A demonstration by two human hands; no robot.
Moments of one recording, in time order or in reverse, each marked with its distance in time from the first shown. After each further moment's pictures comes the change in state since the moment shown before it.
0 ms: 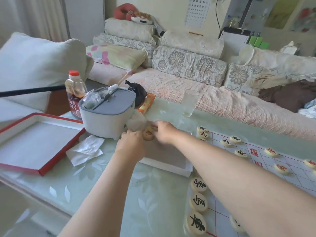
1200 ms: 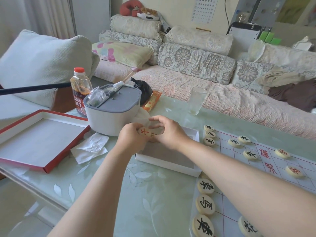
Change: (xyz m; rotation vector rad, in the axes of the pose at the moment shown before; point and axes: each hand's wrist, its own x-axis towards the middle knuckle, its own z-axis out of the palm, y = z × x) left_hand 0.001 -0.011 -0.017 -0.666 0.160 -0.087; right_hand -0.029 -0.001 0.007 0.423 0.121 -0.213
